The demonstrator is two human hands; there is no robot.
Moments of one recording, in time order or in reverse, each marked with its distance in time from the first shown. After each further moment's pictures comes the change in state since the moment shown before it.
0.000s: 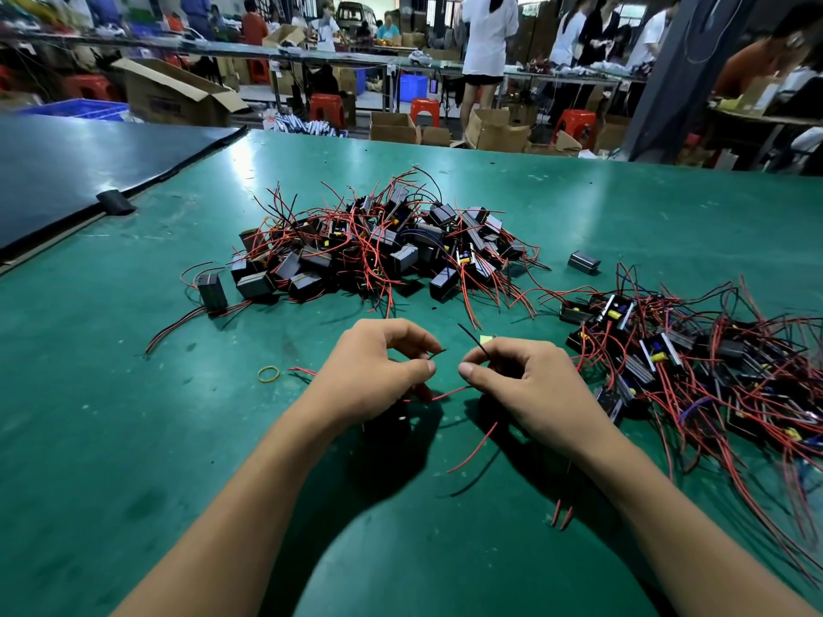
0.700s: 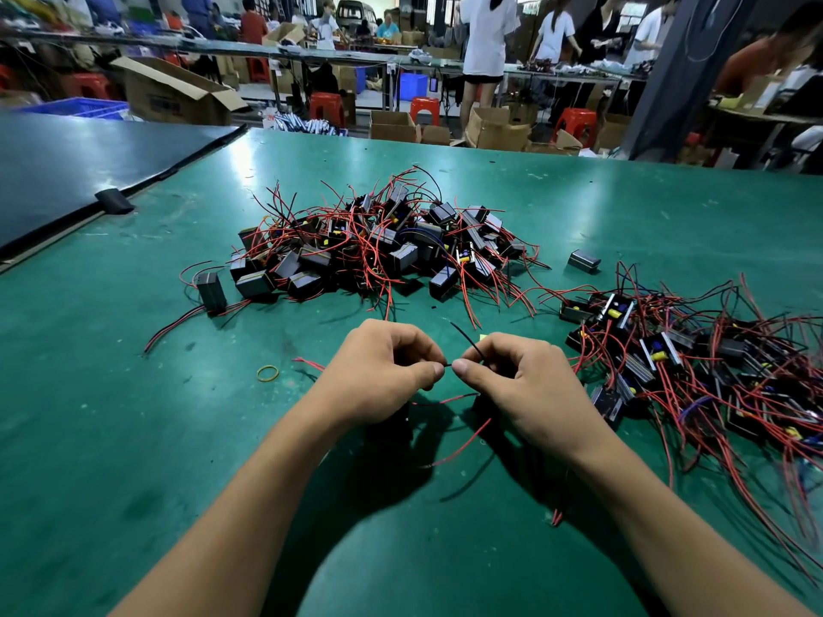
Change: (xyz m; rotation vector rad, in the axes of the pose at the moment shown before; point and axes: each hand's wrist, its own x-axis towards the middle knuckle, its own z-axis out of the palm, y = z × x) left_hand -0.001 0.004 0.001 0.045 -0.036 0.018; right_hand -0.001 -0.004 0.004 -0.023 0.027 -0.072
